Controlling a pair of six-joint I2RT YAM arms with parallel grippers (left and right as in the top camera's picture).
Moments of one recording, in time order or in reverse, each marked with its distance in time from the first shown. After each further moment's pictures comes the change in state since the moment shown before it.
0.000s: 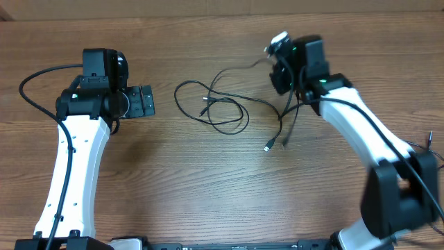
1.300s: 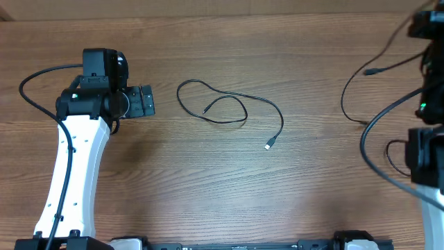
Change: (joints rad) left arm 0.000 0.000 0.000 0.000 0.000 0.000; right arm -0.262 -0.598 0.173 0.321 0.318 0.148
